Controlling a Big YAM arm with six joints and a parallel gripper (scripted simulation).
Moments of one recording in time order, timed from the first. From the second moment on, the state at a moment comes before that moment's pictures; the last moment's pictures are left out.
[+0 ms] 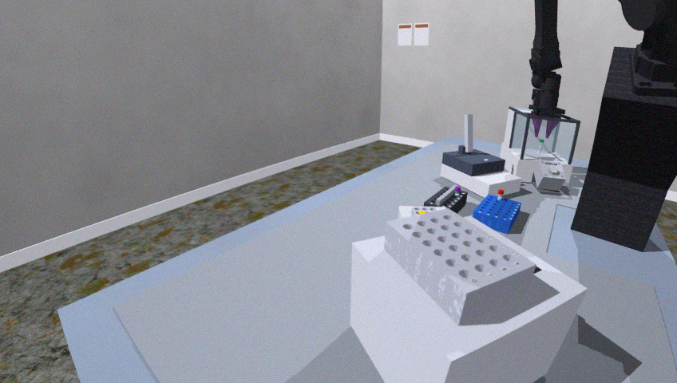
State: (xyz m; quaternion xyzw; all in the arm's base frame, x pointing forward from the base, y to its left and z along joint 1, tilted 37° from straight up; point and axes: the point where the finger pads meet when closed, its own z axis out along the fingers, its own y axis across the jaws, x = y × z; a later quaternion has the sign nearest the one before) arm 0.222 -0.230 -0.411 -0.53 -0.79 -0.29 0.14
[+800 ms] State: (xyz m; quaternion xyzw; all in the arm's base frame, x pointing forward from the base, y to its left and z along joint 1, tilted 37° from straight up) arm 0.219 -0.245 -0.390 -0.53 -0.79 -0.28 0.14
